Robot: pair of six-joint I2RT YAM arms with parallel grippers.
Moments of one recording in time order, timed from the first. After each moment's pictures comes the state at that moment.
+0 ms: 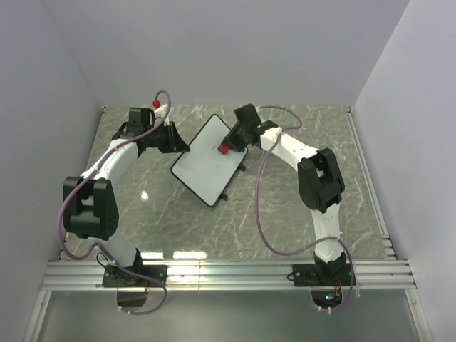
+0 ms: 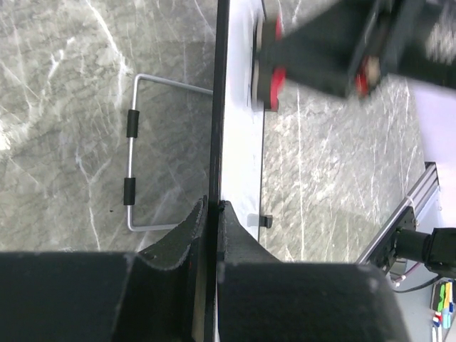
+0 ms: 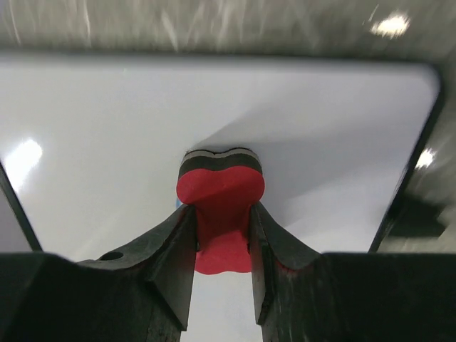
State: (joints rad) left arm -0.10 1.66 1.25 -0.36 0.69 -0.23; right arm 0.57 2.08 1.68 -0.44 -0.03 1.12
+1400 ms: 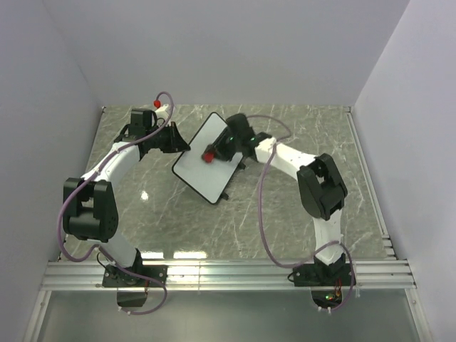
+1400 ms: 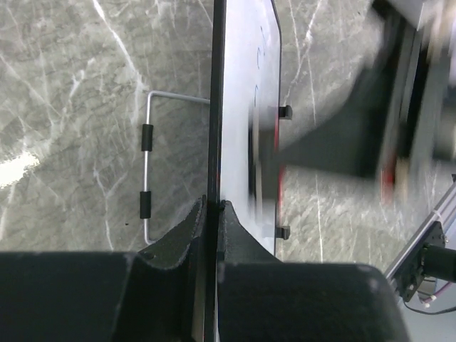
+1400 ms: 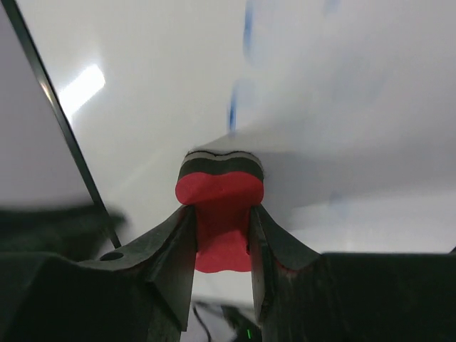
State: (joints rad) left arm -0.12 1.63 1.21 -0.27 0.63 -0.22; right arm 0.66 2.00 1.52 -0.26 -0.19 1.23
